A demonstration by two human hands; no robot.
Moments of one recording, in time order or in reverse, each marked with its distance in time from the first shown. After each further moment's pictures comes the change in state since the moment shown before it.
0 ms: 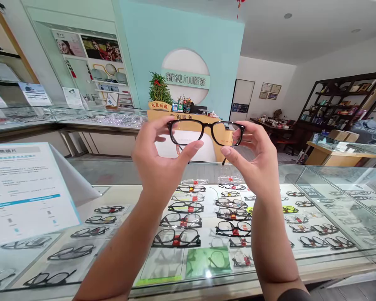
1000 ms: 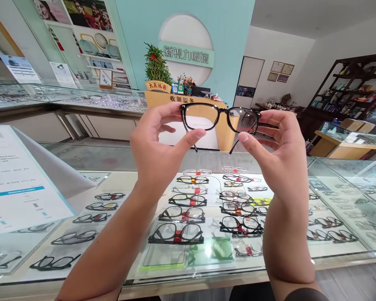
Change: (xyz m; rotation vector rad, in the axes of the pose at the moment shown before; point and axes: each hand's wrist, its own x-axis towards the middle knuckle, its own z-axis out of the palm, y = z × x) left_hand -0.003 -0.046 0.024 -0.343 -0.055 -0.152; right_hand 0.000 0.010 -0.005 -0.201 -0.041 0.236
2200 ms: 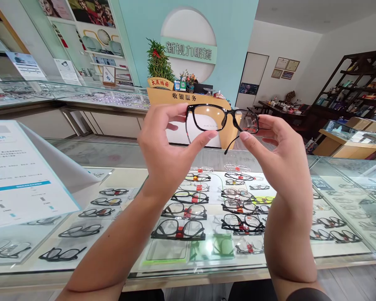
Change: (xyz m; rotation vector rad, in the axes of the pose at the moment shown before) left_hand -0.011 0.009 0.004 0.207 -0.010 0.084; right_hand -0.001 -0.001 0.004 -0.155 -0.012 0.075
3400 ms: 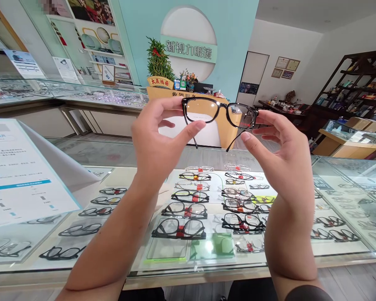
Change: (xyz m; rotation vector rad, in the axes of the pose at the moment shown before) left_hand 0.017 -0.012 -0.010 -0.108 -0.062 -0.150; right_hand 0.000 0.001 -0.002 0.001 -0.012 -0.146
